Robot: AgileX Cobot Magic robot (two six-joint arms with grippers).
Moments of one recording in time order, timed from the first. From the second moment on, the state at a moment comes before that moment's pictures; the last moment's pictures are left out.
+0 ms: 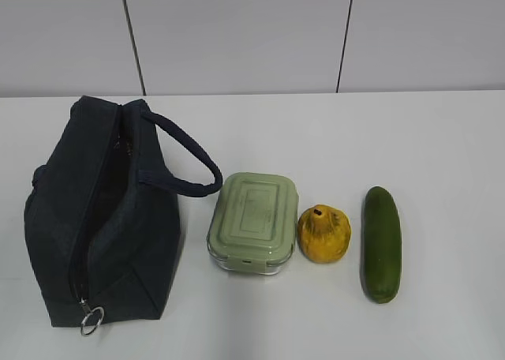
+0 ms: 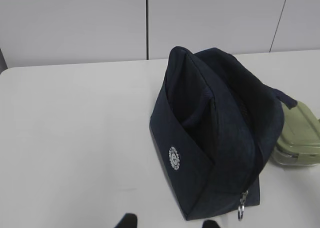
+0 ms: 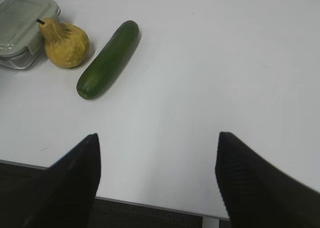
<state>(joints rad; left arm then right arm) -0.09 -0.02 -0.53 -0.07 1.12 0.05 0.14 -0.02 -0.49 -0.05 1.15 -0.03</state>
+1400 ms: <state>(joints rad) -0.09 -0.02 -0.53 -0.07 1.12 0.05 0.14 1.30 -0.97 0.17 0.69 -0.03</state>
